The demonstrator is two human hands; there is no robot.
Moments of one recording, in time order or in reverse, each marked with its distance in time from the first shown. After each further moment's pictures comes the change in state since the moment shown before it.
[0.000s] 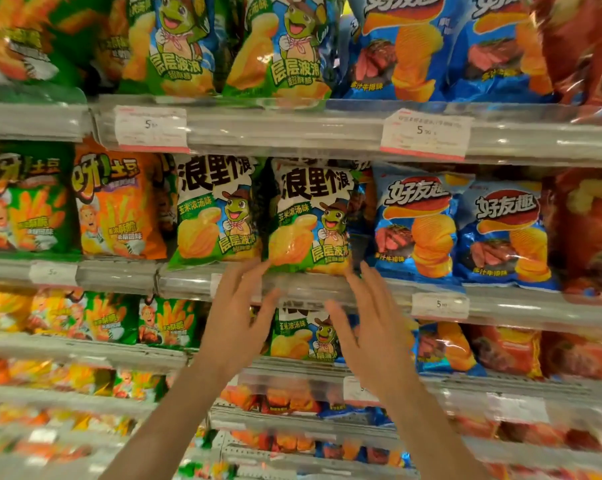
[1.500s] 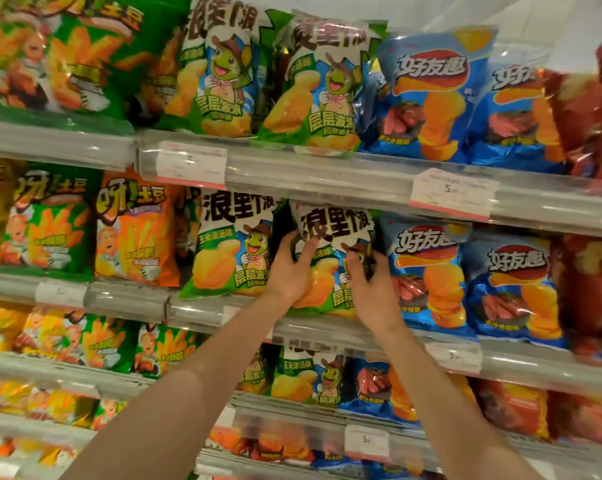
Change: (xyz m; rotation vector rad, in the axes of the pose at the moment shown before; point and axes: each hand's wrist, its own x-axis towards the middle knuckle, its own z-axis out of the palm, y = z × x) left_hand 0.131 0.020 0.036 -0.563 0.014 -0.490; right_hand 0.123 -0.030 -0.003 0.623 0.033 0.379
